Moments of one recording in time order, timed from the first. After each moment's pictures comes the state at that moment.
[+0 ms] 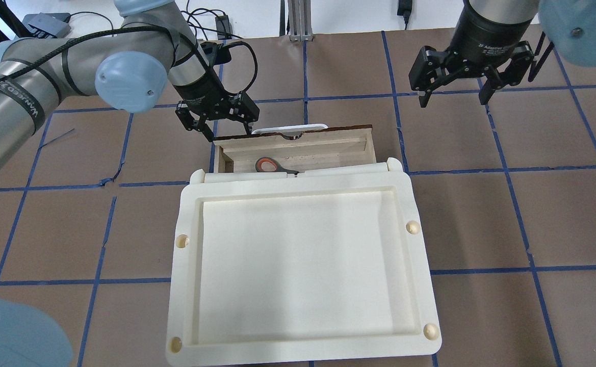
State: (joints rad) left arm -1.63 -1.94 -1.54 -1.39 1.36 0.03; right arm 1.58 -1.51 1.49 -1.54 -1.57 0.01
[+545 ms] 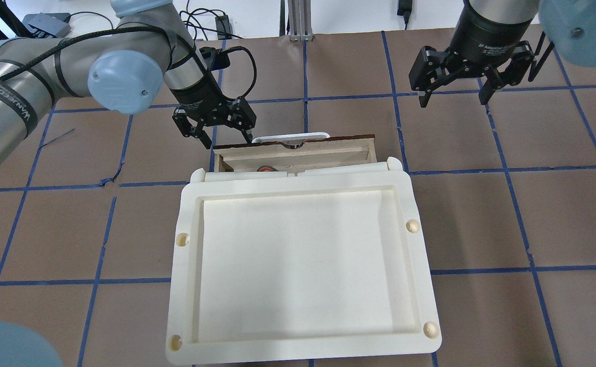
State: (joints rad) left arm -1.63 -1.91 -1.55 -1.46 1.36 0.02; right arm 1.58 -1.51 1.49 -1.54 -1.57 0.01
